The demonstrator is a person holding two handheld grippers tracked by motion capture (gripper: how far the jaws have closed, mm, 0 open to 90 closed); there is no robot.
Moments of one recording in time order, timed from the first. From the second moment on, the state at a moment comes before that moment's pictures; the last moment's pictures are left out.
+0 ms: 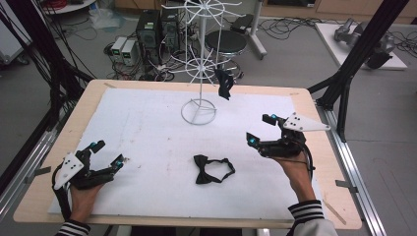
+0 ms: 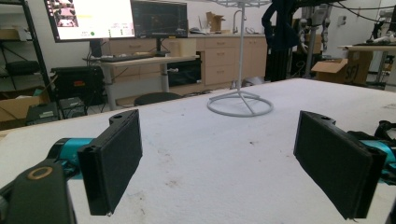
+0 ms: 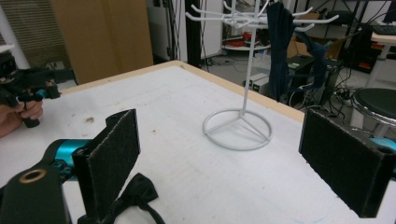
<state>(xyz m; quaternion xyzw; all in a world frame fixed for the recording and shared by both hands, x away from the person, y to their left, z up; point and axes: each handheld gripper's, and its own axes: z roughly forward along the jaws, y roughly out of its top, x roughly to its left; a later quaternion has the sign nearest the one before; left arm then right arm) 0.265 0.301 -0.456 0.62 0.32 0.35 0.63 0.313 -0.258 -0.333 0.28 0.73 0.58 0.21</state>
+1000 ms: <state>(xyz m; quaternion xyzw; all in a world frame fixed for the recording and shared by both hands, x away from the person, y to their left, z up) 0.264 0.300 -0.456 0.62 0.32 0.35 0.63 0.302 -0.263 -0.355 0.29 0.73 0.58 0.19</state>
